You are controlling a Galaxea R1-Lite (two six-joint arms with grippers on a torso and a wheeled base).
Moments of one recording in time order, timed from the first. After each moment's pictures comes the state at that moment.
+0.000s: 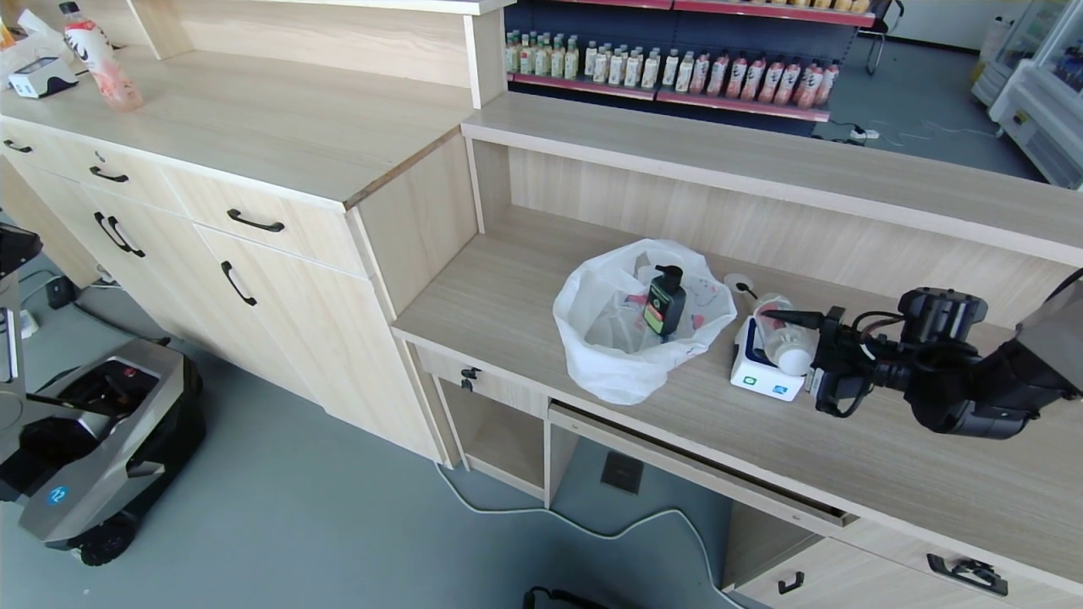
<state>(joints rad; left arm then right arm) 0.00 0.00 0.00 -0.06 0.00 0.04 -0.19 2.33 -1.19 -0.99 1.01 -1.72</state>
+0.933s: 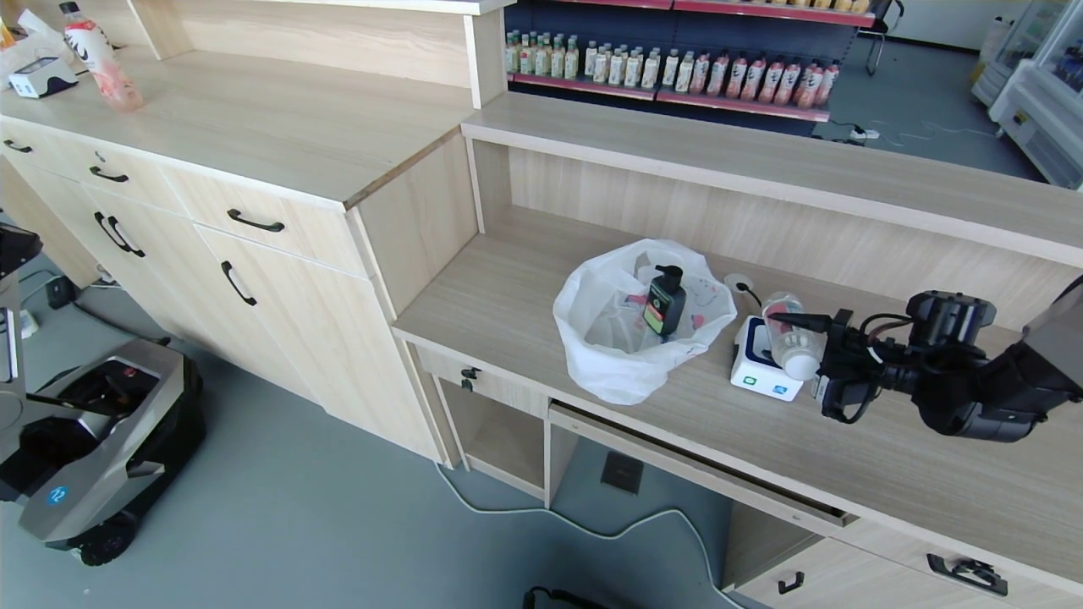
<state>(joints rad) 0.00 0.00 0.00 -0.06 0.00 0.04 -0.21 2.33 -1.18 -0.99 1.01 -1.80</state>
